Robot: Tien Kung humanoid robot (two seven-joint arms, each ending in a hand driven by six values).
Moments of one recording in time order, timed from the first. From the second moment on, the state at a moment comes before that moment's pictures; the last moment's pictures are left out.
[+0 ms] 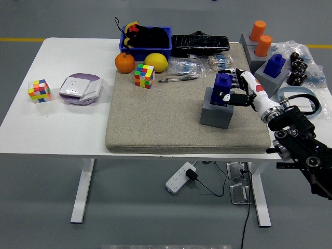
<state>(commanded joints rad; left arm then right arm) -0.12 0.32 -0.48 -0.31 0.69 -0.16 0.15 0.65 -0.19 0.81 0.90 -1.12 -0.21 0.19</state>
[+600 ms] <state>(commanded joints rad) -0.12 0.32 -0.49 -0.30 0.68 -0.16 0.15 0.60 -0.30 0.98 1.03 -1.20 -0.21 0.15</state>
